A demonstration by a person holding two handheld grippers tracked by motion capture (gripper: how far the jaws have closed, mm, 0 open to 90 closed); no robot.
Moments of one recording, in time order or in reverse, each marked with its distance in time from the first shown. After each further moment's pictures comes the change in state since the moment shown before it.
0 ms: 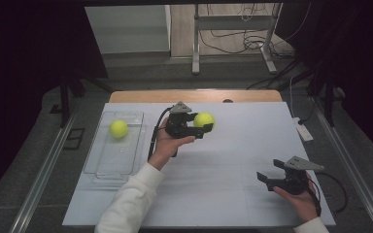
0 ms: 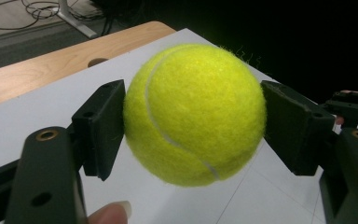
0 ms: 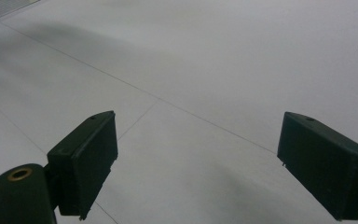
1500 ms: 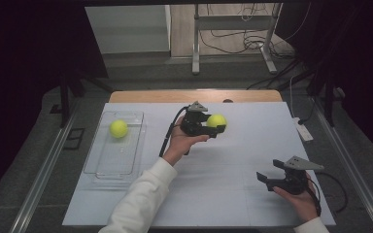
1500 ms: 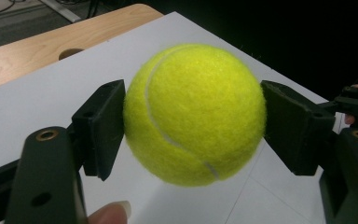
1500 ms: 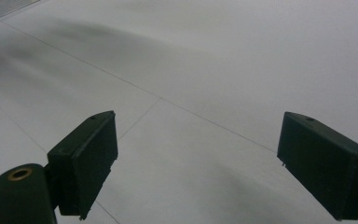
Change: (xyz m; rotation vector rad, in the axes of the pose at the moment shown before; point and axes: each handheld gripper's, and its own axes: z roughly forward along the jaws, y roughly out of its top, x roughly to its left) left arm -0.007 0.007 0.048 0.069 -0.041 0.013; right arm 0.000 0.000 0.001 0.005 0.007 0.002
